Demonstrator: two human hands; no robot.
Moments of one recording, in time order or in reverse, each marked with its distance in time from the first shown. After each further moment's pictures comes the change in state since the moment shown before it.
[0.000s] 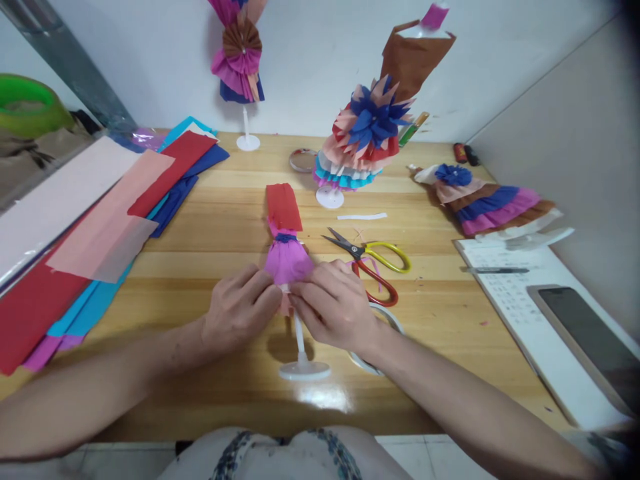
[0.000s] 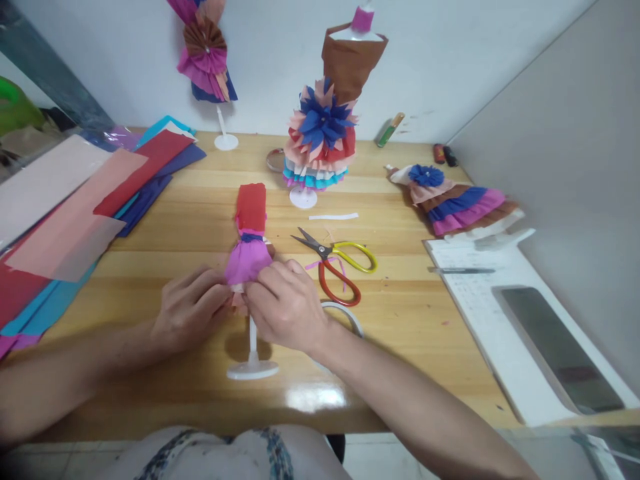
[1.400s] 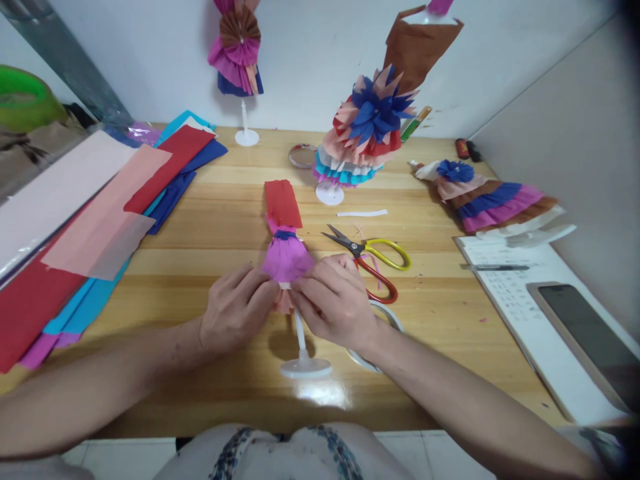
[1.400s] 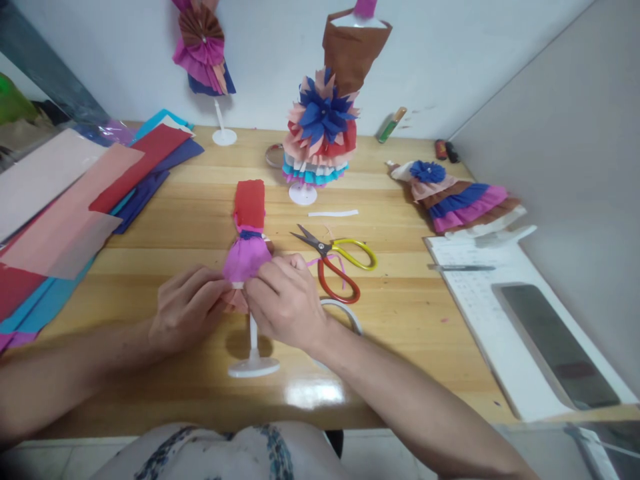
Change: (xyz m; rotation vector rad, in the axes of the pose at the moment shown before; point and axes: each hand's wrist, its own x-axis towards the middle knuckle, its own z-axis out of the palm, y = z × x) left_hand -0.004 0.003 0.002 -0.024 0.026 -0.060; right_hand -0.001 0.000 0.001 0.009 0.017 0.038
